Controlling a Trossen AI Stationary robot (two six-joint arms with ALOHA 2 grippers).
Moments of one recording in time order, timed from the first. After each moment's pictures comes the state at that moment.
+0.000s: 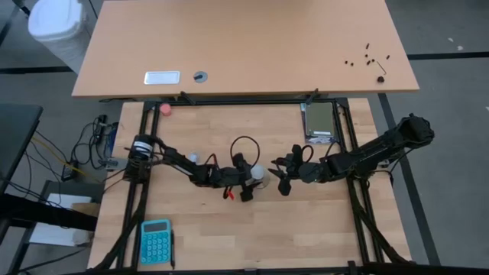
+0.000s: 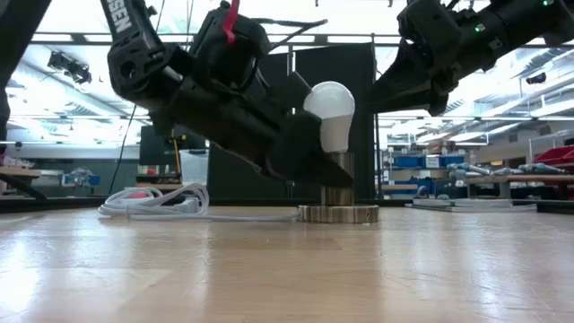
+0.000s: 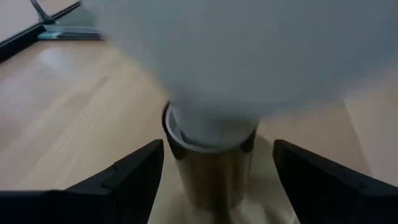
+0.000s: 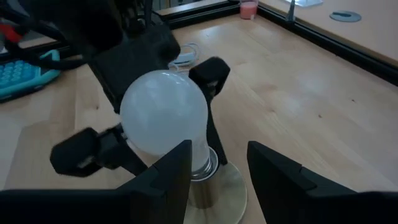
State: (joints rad) left arm -0.14 2.01 0.87 0.73 -0.38 -0.08; right arm 0.29 1.30 0.57 0.20 0.59 0.43
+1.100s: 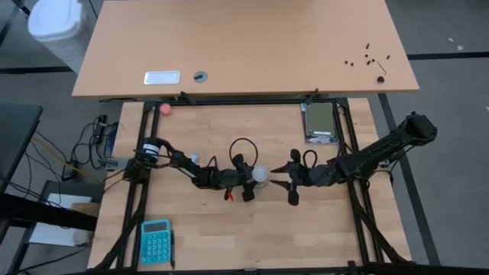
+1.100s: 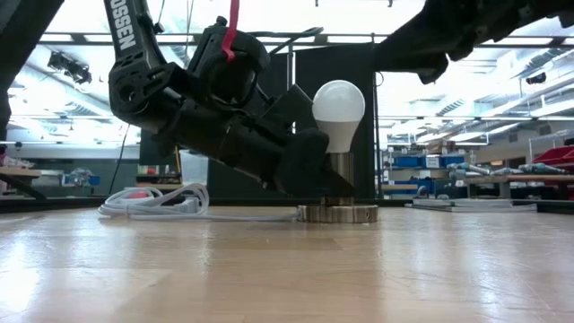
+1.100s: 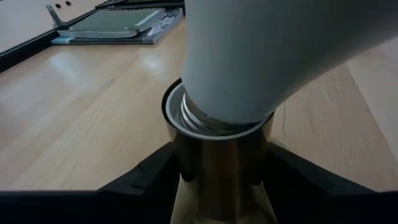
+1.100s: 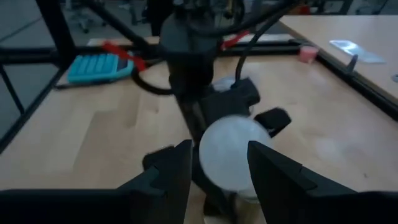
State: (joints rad) left arm -0.14 2.10 0.87 0.88 -0.43 -0.06; right arm 0.38 1.22 0.58 0.27 0.49 0.18
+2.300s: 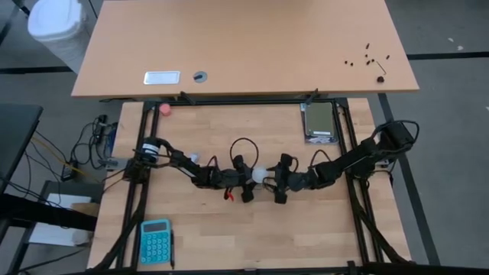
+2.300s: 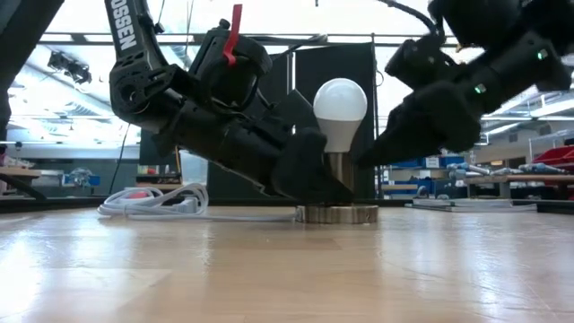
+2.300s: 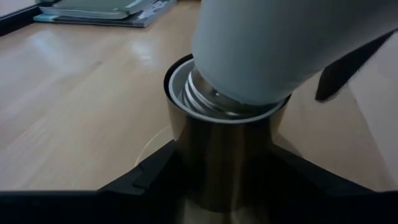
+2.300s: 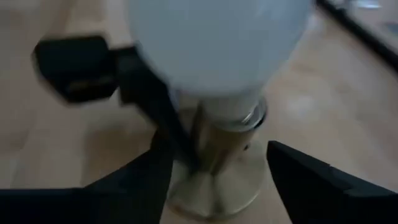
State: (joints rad) left arm -0.14 2.09 0.87 0.84 -0.38 -0.14; right arm 0.29 1.57 0.53 0.43 0.50 0.13
